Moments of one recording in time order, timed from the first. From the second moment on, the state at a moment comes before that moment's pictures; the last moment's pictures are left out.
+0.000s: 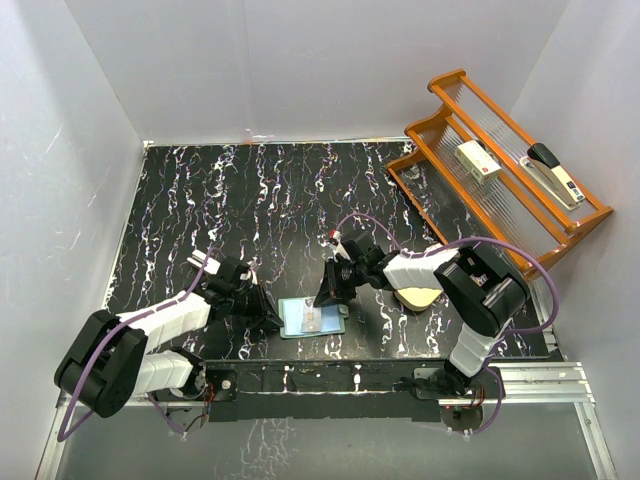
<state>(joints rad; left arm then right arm) -0.51 1.21 0.36 -0.20 0.43 -0.88 0.70 1.73 0.78 0.06 -0.55 0.74</state>
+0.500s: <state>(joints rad) -0.52 1.21 0.36 -0.19 0.43 -0.90 0.72 1.62 0.78 -0.07 -0.42 0.76</state>
